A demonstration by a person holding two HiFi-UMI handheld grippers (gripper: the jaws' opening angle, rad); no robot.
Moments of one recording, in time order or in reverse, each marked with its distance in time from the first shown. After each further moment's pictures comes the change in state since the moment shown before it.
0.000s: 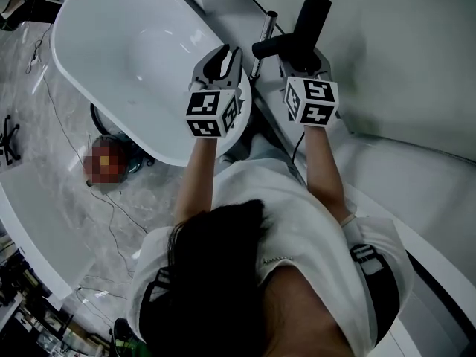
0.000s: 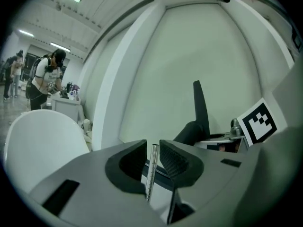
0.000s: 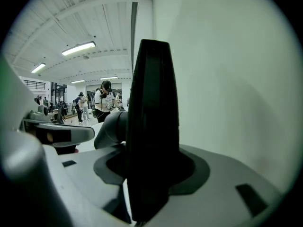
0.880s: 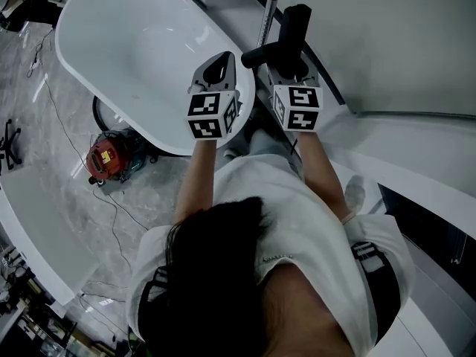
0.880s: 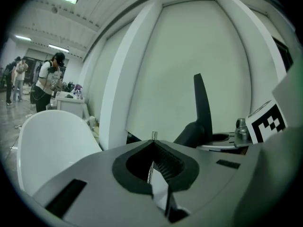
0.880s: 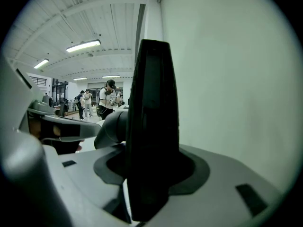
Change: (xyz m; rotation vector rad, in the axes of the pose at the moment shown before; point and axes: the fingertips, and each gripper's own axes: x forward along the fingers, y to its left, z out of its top) left arm -0.077 -0.004 -0.034 0.023 0.064 0.018; right arm -0.060 0.069 -0.042 -0.030 -0.001 -0.012
